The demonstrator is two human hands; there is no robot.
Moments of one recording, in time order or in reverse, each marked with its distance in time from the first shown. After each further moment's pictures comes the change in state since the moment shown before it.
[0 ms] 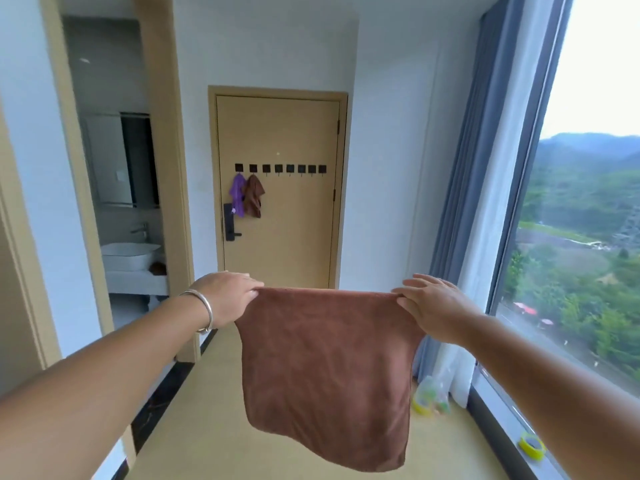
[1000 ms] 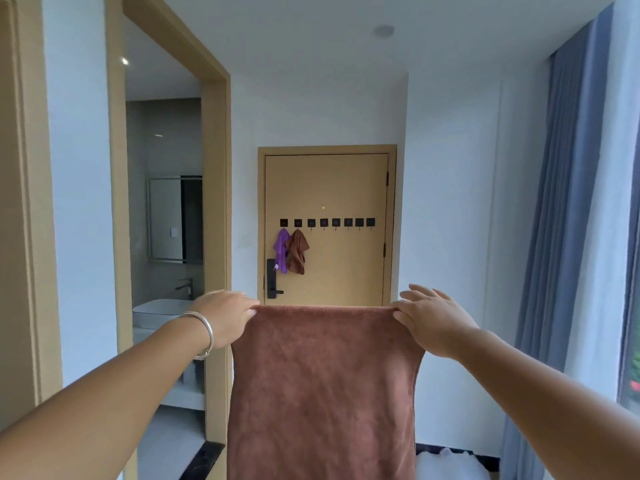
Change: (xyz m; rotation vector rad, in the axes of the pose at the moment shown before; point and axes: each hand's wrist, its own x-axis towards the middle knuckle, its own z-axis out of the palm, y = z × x) left_hand 0.154 -0.154 -0.025 0.138 0.131 -0.128; right_hand 0.285 -0.033 0.033 0.024 0.145 -0.115
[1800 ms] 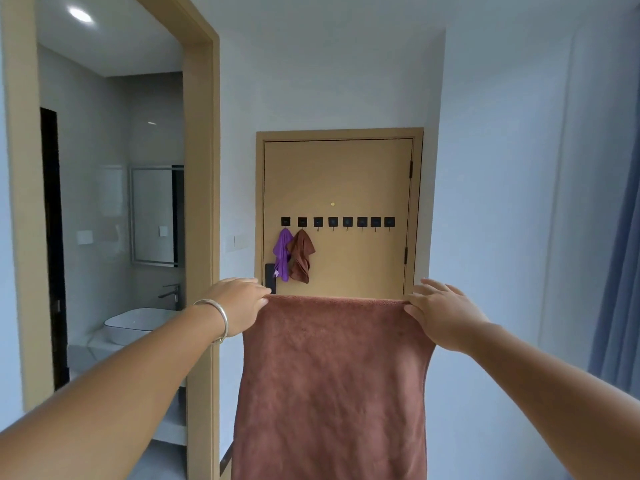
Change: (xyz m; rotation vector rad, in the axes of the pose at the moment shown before) left_hand 0.309 -0.090 0.127 0.018 0.091 0.028; right_hand 0.294 0.082 0.145 -0.027 0.010 0.017
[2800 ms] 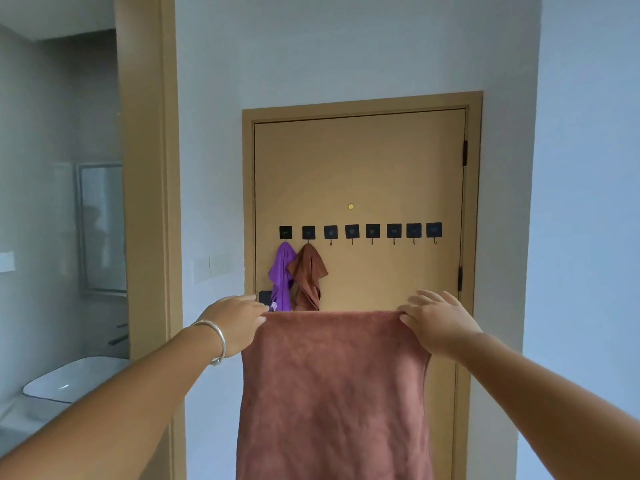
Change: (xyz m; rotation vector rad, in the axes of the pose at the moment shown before) left_hand 0.400 -0.206 0.247 -0.026 -0.036 -0.040; right_hand 0.459 0.040 0.240 -0.004 -0.041 0.017
